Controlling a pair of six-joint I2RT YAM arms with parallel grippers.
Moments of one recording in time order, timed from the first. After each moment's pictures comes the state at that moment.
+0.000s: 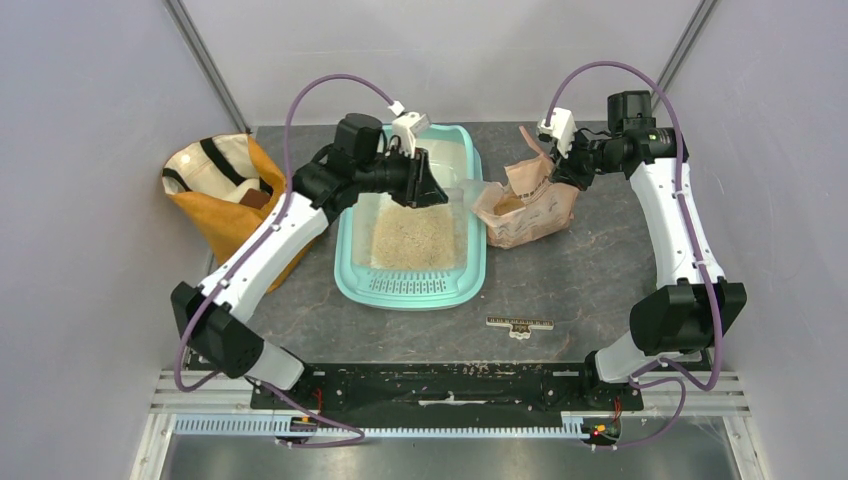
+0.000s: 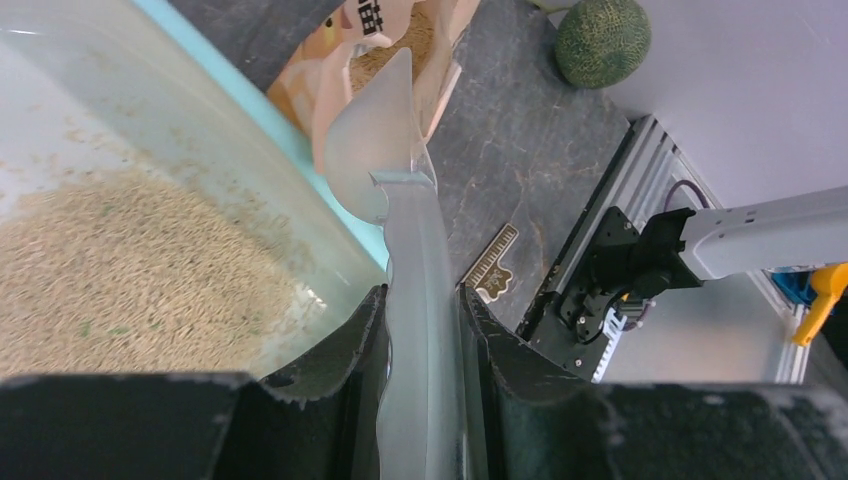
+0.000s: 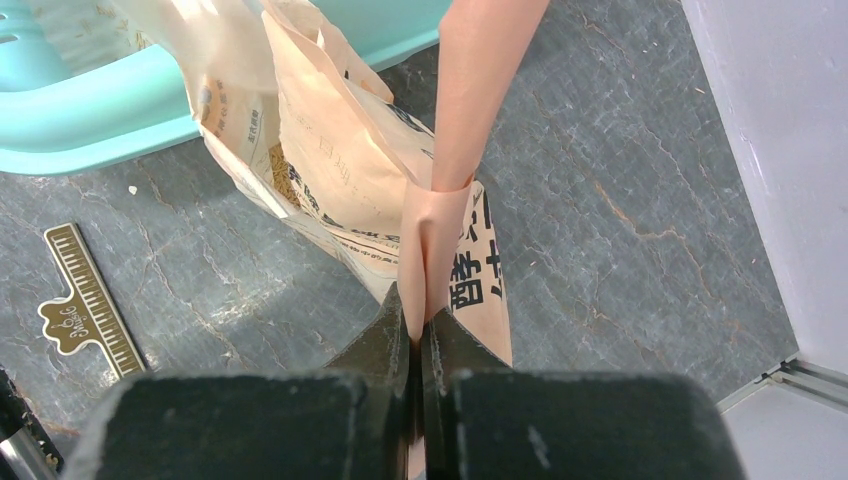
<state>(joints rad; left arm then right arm) -0.54 1.46 1.51 -0.56 0.54 -0.23 0.02 1.56 1.70 -1.07 -0.63 -0.99</state>
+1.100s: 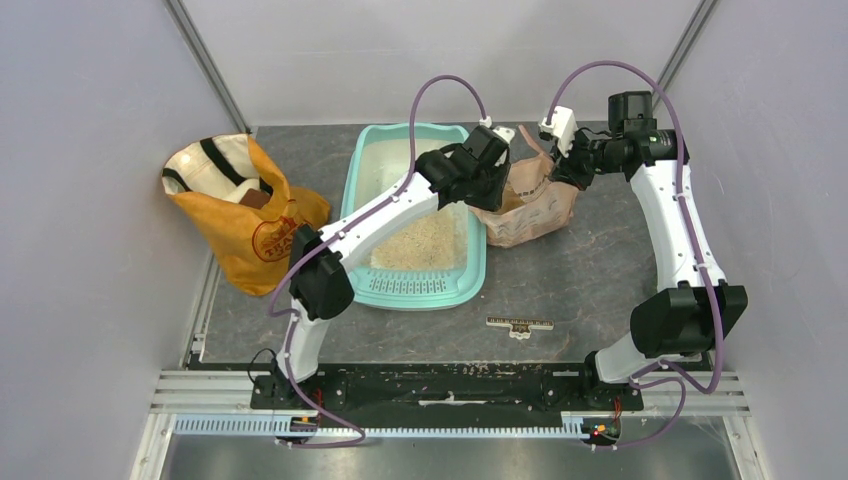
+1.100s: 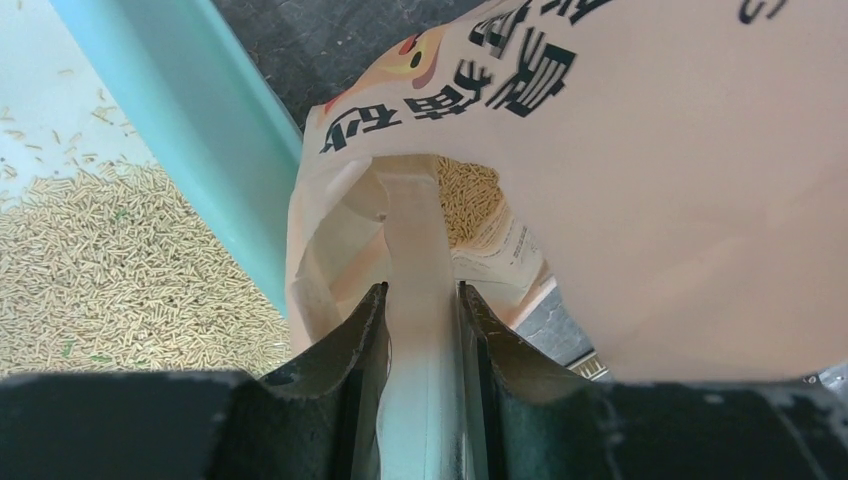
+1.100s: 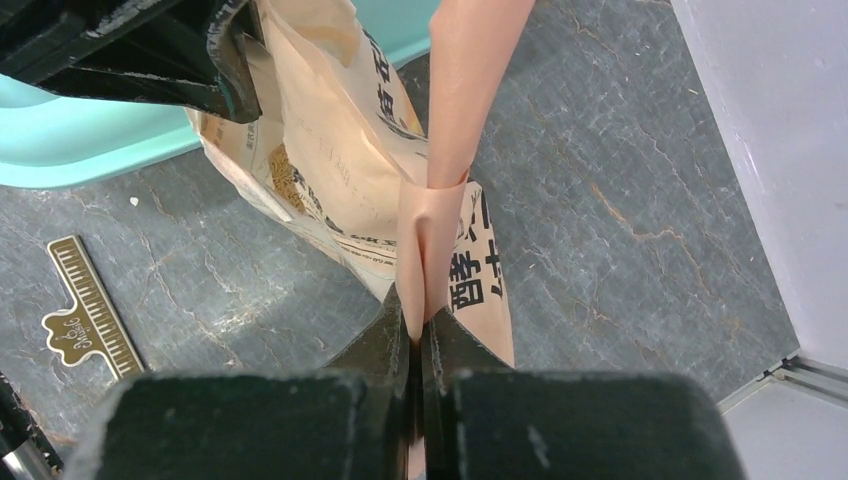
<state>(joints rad) -0.86 2.08 2.10 -0.80 -0.07 -0.37 0.02 1.55 1.69 -1.04 -0.63 -0.96</state>
